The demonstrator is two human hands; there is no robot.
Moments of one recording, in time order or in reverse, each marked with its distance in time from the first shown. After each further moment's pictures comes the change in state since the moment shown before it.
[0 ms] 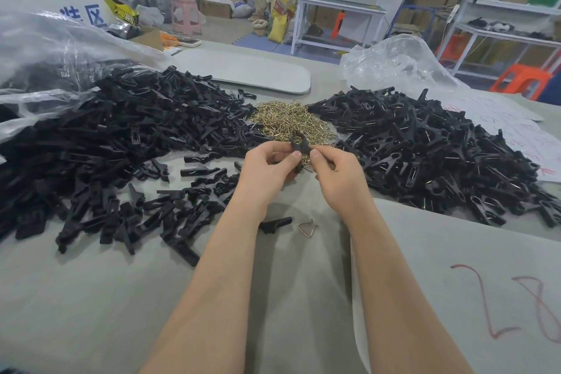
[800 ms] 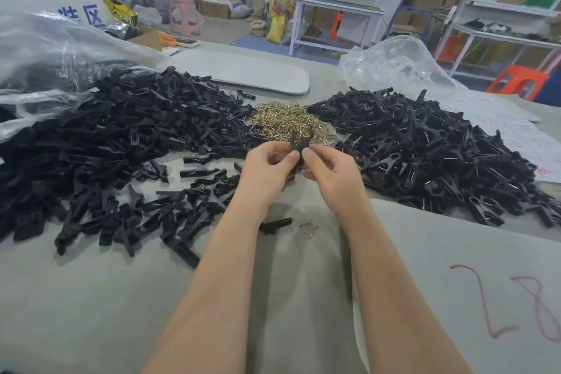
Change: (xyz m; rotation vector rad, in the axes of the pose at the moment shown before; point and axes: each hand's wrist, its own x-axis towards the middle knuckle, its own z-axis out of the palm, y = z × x) left_hand 0.004 -0.003 0.000 0.040 0.006 0.023; right_hand -0.002 0.001 0.005 0.287 -0.018 0.044
